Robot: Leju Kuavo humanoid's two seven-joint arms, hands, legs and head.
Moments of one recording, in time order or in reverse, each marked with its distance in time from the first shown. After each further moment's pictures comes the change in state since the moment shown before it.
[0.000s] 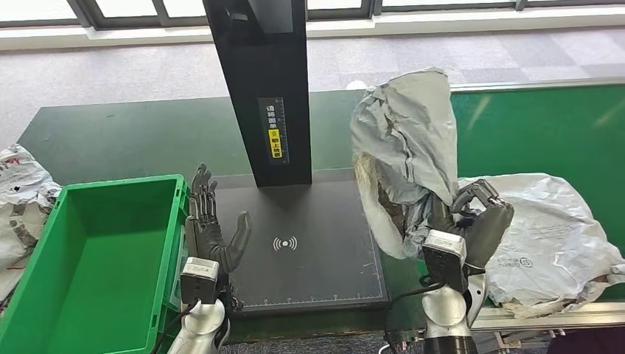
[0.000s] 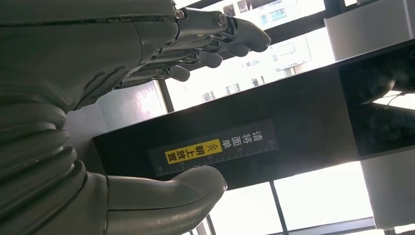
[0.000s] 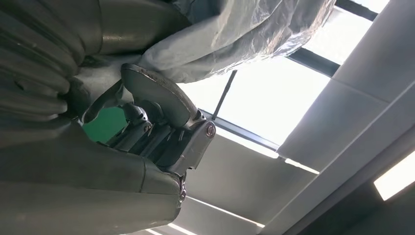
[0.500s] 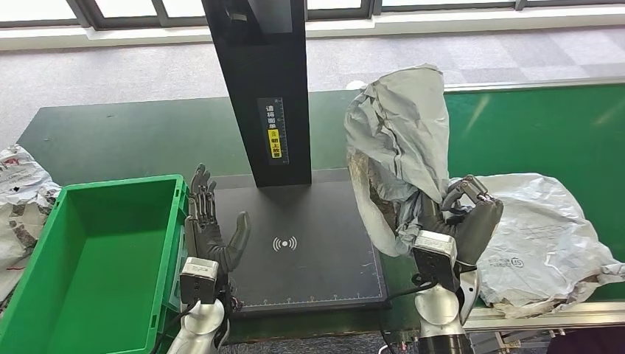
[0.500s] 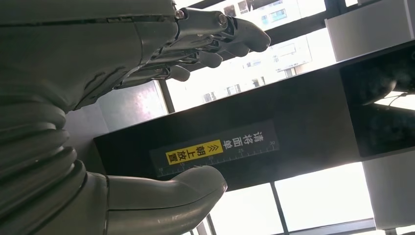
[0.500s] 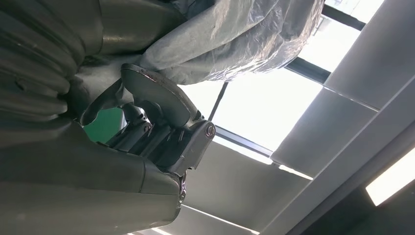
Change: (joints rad) left arm 0.001 0.000 0.004 0.000 0.000 0.000 0.000; right arm -0.005 -0.001 0.042 0.005 0.000 0.000 0.001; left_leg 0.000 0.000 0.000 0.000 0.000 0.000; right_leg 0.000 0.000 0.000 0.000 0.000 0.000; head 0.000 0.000
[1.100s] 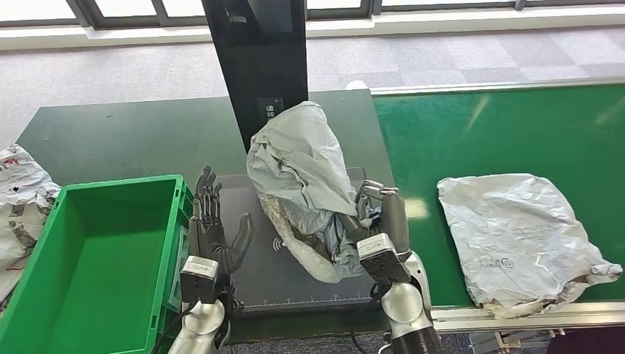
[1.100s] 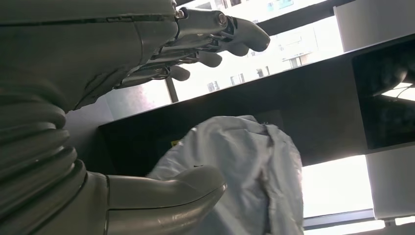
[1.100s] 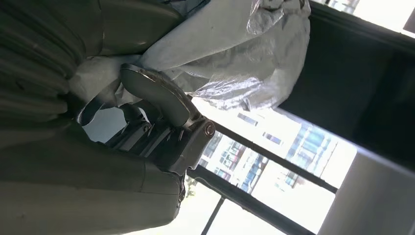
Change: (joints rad) left arm -0.003 0.000 0.002 0.020 0.019 -0.041 0.000; right arm -0.040 -0.008 0.174 0.174 -0.071 0.419 0.006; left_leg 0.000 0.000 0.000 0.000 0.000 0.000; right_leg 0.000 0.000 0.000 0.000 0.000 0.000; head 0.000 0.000
